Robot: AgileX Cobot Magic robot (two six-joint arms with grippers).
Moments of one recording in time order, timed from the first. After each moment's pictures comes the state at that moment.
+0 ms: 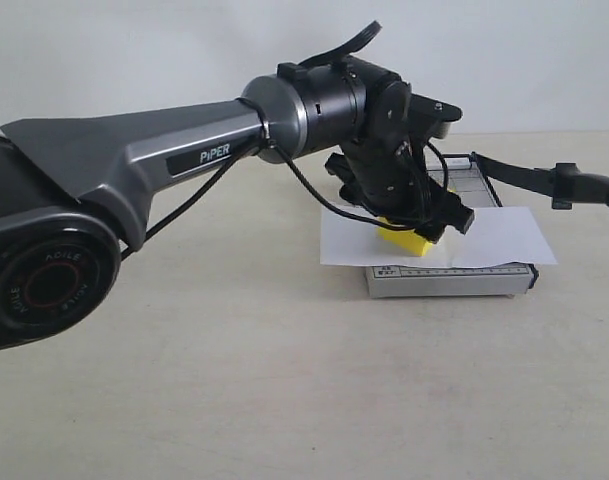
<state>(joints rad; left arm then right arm) -0.62 2.48 -2.22 0.02 0.86 0.54 -0.05 0.00 0.00 0.04 0.03 -0.06</state>
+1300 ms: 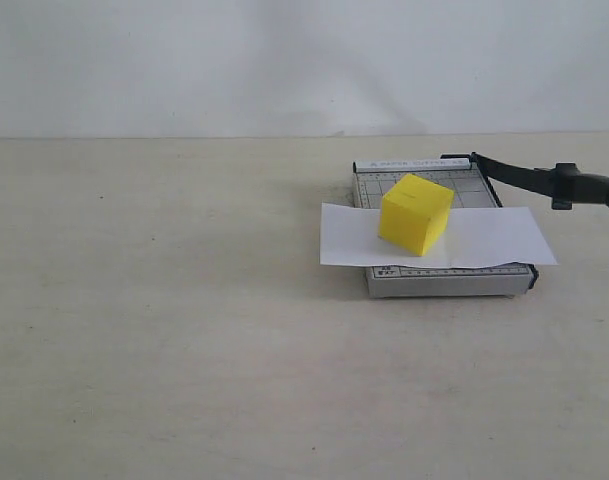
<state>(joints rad) -0.57 1.53 -1.96 -0.02 1.04 0.66 -0.05 0.00 0.00 0.04 0.03 -0.06</state>
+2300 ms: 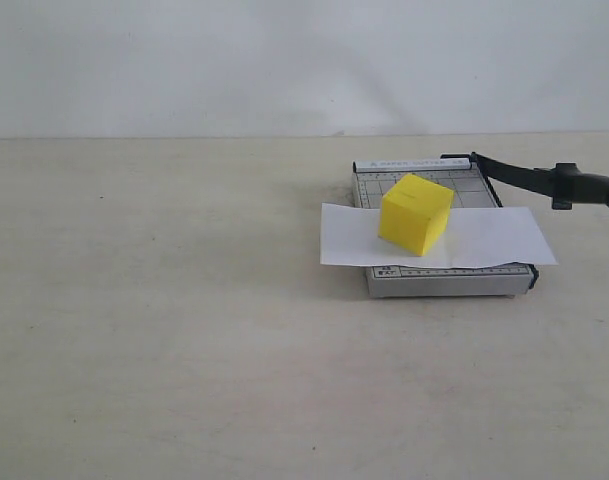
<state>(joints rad) -0.57 0.15 -0.54 0.06 0.73 0.41 -0.05 0.00 0.00 0.04 0.03 -0.06</state>
